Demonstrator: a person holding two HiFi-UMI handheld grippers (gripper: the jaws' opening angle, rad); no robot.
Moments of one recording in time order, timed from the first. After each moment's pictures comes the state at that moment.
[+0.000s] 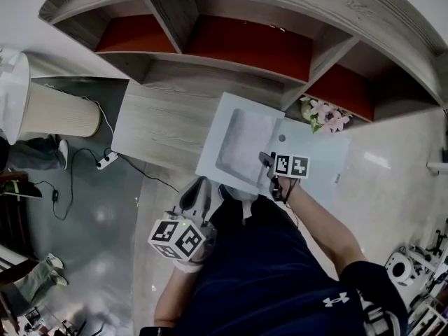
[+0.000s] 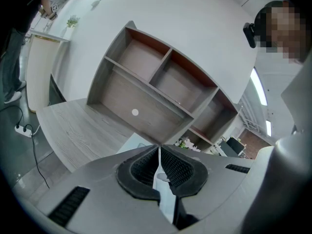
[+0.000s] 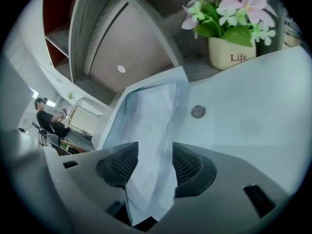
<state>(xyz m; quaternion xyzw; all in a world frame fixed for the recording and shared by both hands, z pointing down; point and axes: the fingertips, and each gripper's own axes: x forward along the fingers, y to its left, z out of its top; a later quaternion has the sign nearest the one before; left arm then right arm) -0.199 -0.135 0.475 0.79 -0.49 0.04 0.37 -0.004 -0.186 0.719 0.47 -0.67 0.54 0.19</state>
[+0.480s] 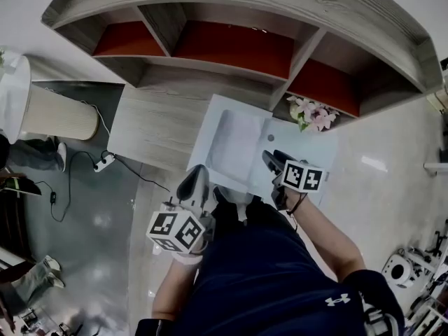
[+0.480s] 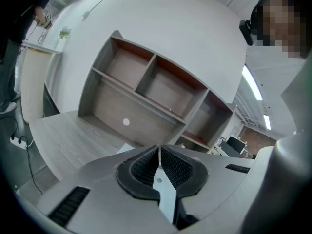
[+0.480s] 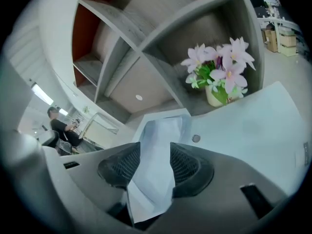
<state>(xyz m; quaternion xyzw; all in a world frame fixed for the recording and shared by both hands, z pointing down) -0.163 -0.147 0.444 0.81 -0.50 0.03 0.31 0.034 -0.176 0.611 0.49 -0.72 0.49 0.09</state>
